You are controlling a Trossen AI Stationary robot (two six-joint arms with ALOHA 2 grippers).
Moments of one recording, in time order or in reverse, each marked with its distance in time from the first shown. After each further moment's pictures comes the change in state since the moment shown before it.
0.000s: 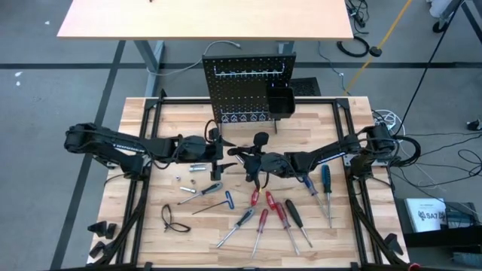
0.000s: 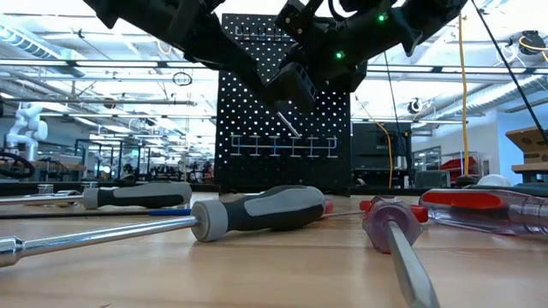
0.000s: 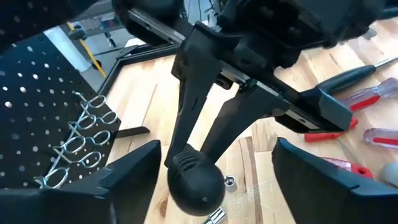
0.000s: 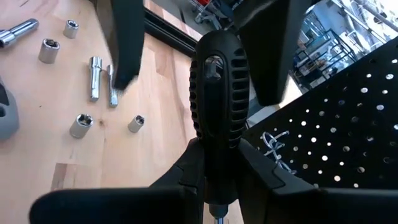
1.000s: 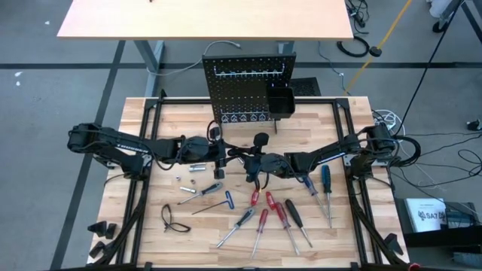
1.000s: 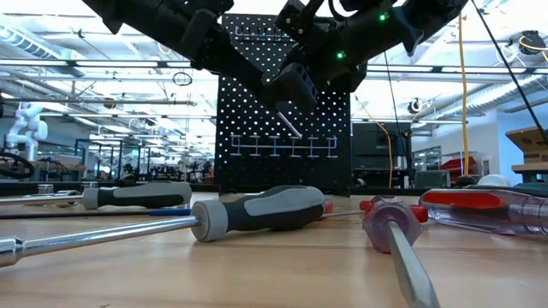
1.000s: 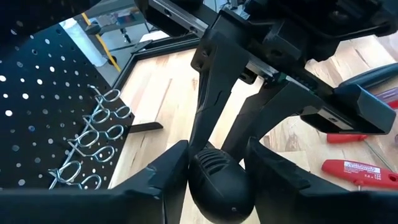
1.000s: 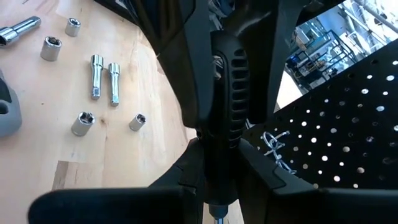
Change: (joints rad) left arm 0.001 0.035 0.000 0.041 -0.058 0.000; right arm 0.000 0.000 0.000 -0.002 0.007 -0.011
